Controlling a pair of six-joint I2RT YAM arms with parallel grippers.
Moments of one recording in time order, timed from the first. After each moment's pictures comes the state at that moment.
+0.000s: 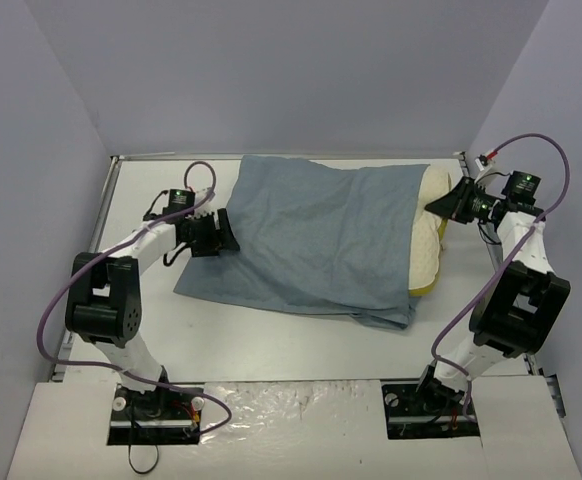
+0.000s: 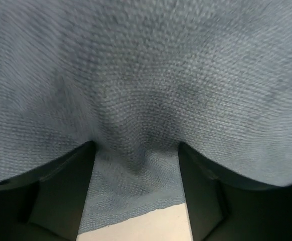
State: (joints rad) left arm -0.13 1.69 1.10 -0.35 0.44 -0.37; right arm -0.44 1.65 1.25 -0.41 -0.99 0.02
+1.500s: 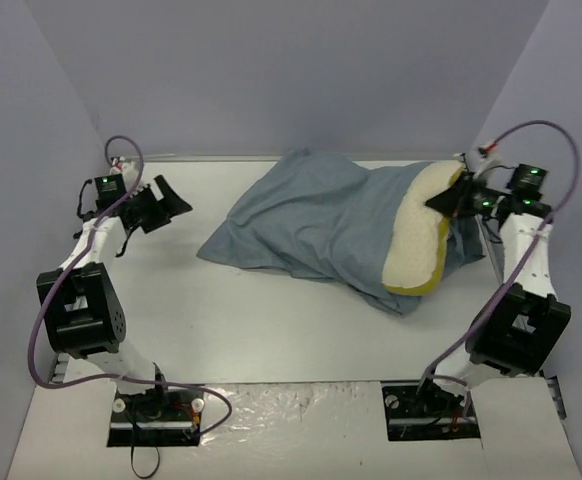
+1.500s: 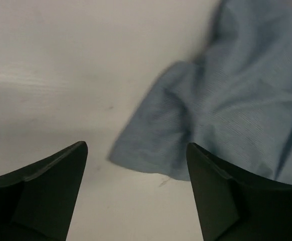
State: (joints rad) left arm 0.27 1.59 1.13 -0.26 0.53 -0.40; right arm -0.53 1.53 1.32 -0.52 -1.08 -0.06
